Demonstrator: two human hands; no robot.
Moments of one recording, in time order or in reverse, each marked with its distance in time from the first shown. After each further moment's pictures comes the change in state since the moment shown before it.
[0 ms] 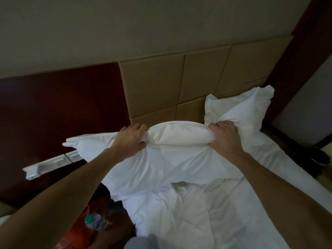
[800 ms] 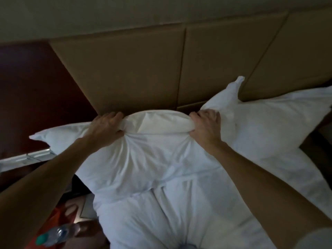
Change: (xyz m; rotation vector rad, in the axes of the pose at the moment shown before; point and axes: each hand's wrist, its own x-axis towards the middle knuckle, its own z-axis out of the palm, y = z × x) left_hand 0.175 -0.049 0.096 0.091 -0.154 -0.316; right_hand 0.249 0.033 0.155 0.079 -0.007 -0.237
